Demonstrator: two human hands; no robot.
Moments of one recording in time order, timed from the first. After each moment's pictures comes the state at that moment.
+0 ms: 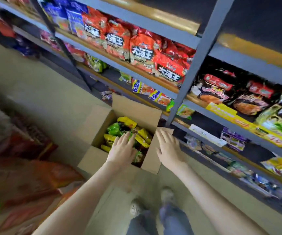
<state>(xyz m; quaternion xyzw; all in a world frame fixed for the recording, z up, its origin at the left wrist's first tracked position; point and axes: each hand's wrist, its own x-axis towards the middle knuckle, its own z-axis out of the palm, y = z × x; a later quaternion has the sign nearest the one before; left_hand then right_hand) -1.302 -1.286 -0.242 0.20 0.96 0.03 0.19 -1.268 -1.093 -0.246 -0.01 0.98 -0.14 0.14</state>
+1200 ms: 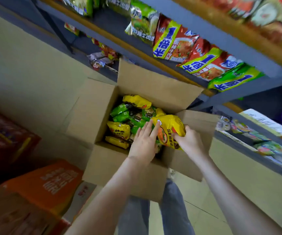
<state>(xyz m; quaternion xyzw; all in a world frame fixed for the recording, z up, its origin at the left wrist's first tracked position) -1.438 -1.362 -0.458 0.24 0.90 0.18 0.32 -1.405 -1.197 -0.452 0.37 0.85 -0.30 0.22</state>
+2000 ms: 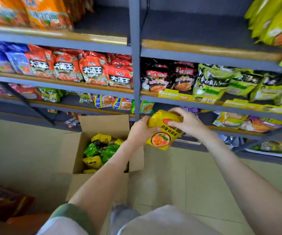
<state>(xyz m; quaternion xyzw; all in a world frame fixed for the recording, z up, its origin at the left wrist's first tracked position) -1.275 -1.172 -0.146 0.26 0.85 0.35 0.29 -1.178 -1.007 -0.116 0.24 0.89 -0.40 0.04</state>
